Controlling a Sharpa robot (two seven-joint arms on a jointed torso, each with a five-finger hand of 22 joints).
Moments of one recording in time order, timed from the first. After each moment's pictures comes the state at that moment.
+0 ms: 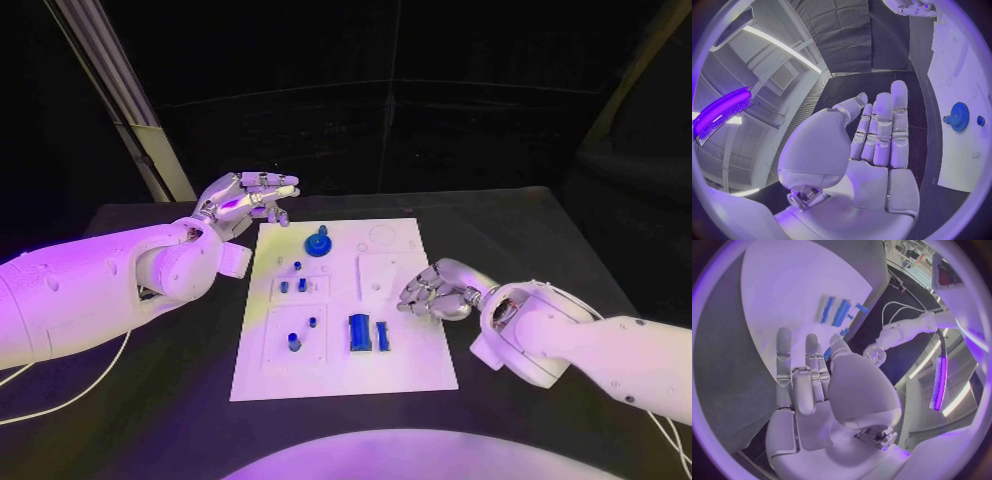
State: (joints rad) left arm 1.25 -0.83 -0.20 1.39 0.07 -0.11 0.50; left_hand 1.31 -0.07 0.44 -0.07 0.05 0.96 0.19 0.21 0.07 0.93 0.12 0.45 0.07 1.19 0.03 1.04 0.42 0.17 1.19 0.13 0.62 0.67; right arm 0.87 -0.97 0.07 1.77 -1.09 -0.40 -0.22; right_hand 1.42 0.01 -0.06 0.19 0.23 0.94 0.15 0.17 0.32 1.15 0.06 0.38 0.72 1.47 0.00 1.55 1.30 0.17 1.00 0.10 0.86 0.47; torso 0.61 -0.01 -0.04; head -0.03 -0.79
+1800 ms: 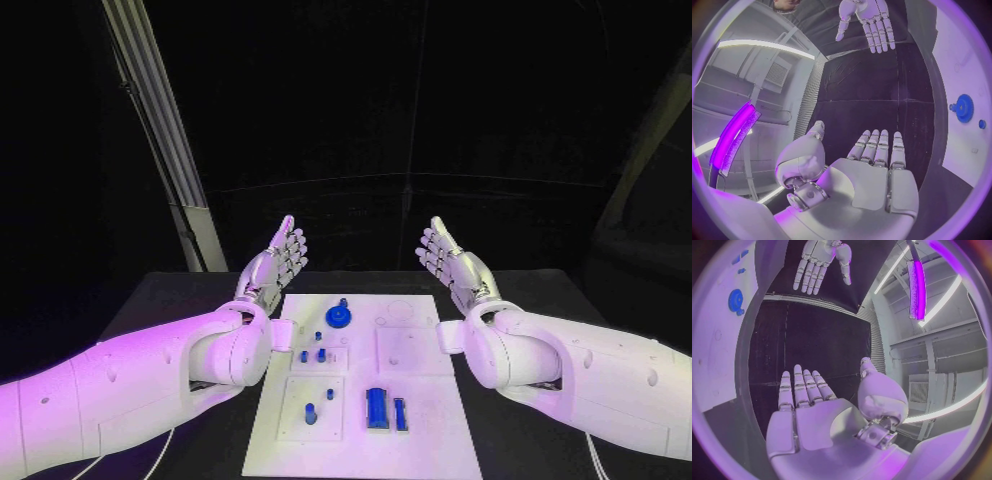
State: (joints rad) left arm 1.06 -0.77 -0.02 1.52 0.07 -0.58 0.52; left_hand 0.38 0.00 0.06 0.00 0.00 0.29 0.01 0.00 0.00 0.30 0.01 0.01 0.00 0.28 0.01 0.02 0.00 0.04 0.23 0.06 0.00 0.04; right arm 1.05 -0.78 0.00 1.56 -0.04 -0.69 0.49; right_hand 0.43 0.00 -0.01 0.00 0.01 0.28 0.02 0.00 0.00 0.32 0.01 0.01 0.00 0.31 0.00 0.14 0.33 0.05 0.27 0.04 0.02 0.00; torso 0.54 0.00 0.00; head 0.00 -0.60
